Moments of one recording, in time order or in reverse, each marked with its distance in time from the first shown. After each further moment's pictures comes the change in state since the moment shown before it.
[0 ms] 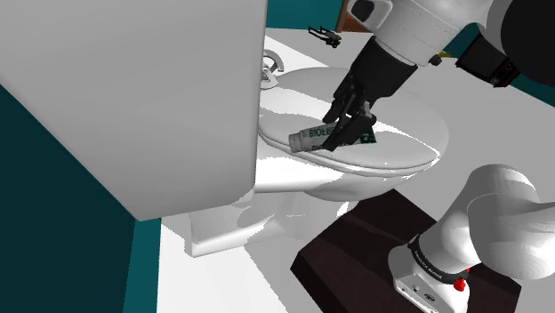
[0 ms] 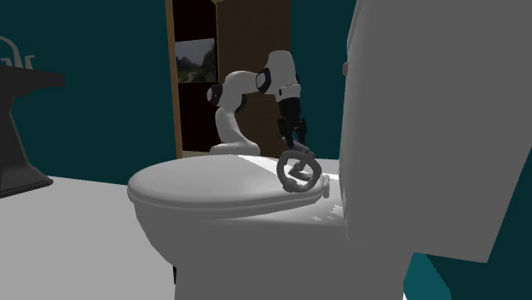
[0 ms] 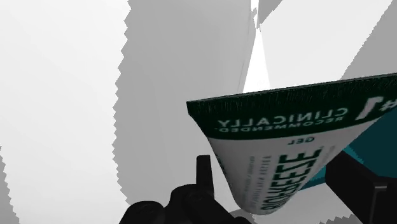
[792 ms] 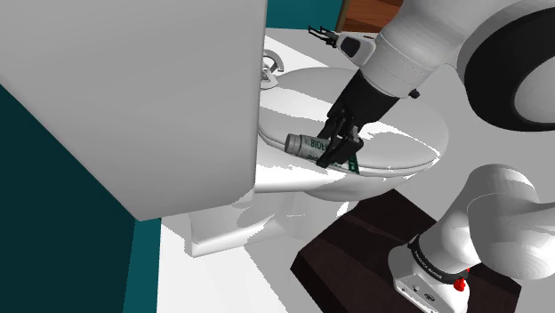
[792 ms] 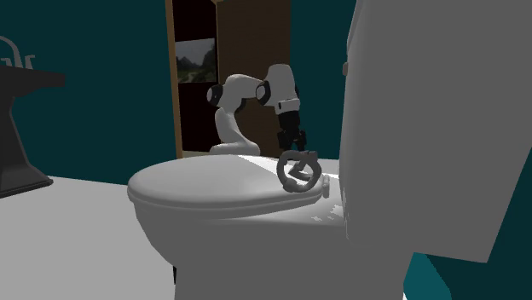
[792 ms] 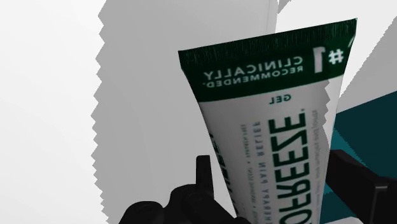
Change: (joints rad) arm 0.009 -0.009 0.013 -0.121 0.017 0.111 -0.008
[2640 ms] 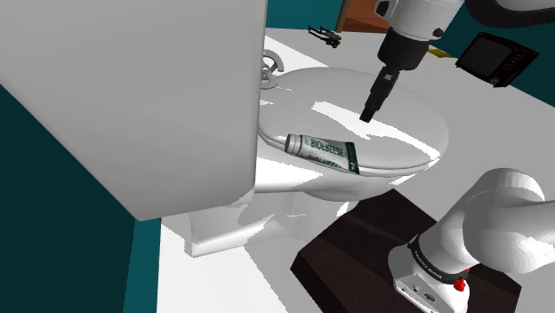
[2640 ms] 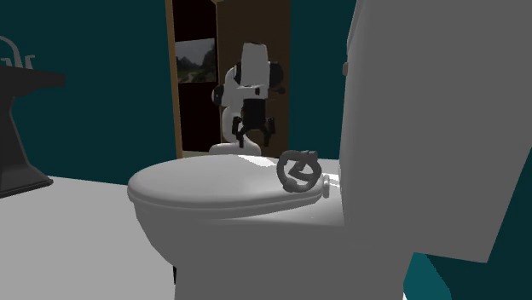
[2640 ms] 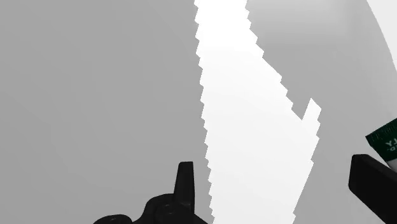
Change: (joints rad) arm -0.225 0.034 -0.135 0.184 -0.175 -0.391 0.113
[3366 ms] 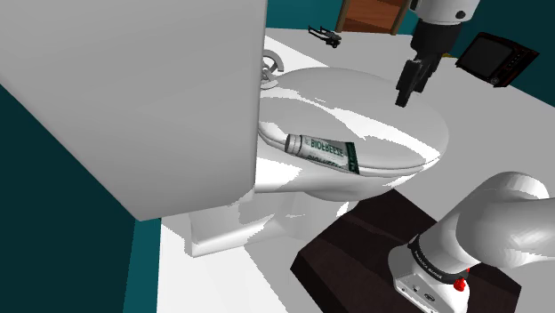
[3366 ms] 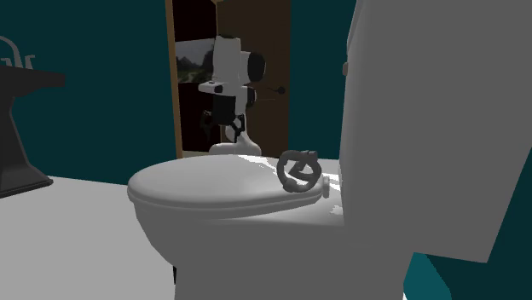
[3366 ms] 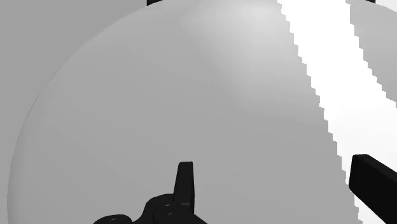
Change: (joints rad) arm -0.160 0.032 -0.086 0.089 -0.140 -0.225 0.065
